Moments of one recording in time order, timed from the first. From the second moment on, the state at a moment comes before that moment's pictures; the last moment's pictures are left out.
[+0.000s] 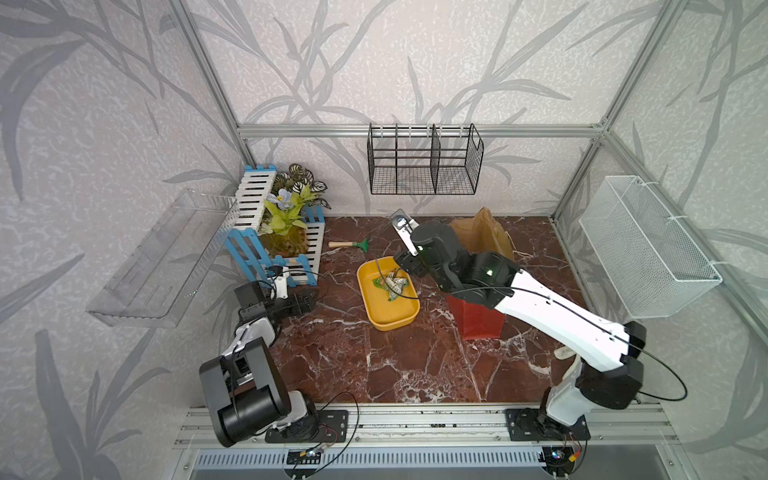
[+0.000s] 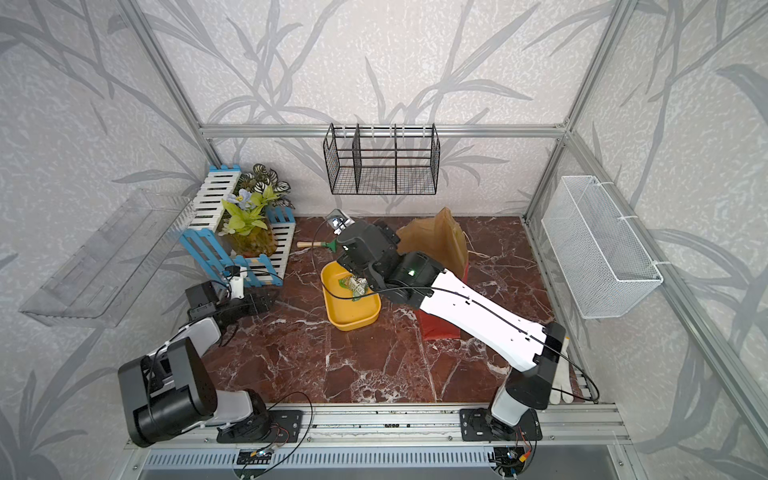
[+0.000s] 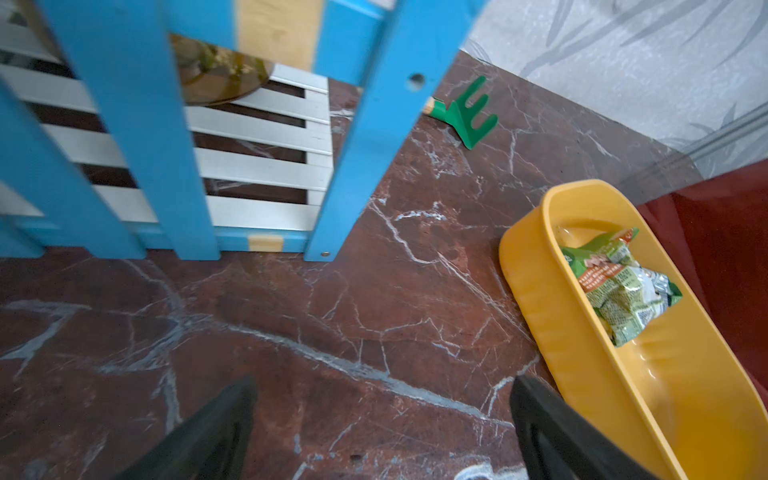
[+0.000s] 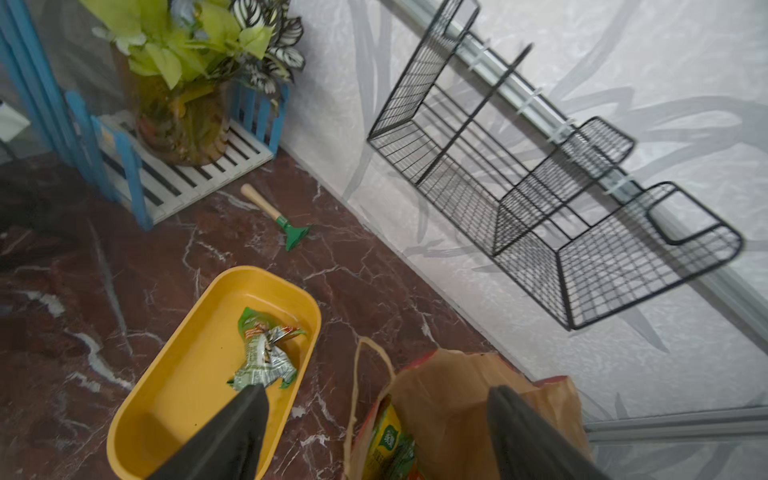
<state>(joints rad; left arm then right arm) 0.53 1.37 0.58 0.01 0.70 0.09 1.02 1.69 1.84 -0.71 0.60 -0.16</state>
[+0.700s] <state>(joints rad) 0.57 1.40 0.59 0.06 0.72 0.02 0.92 2.26 2.13 -0.87 0.43 0.02</state>
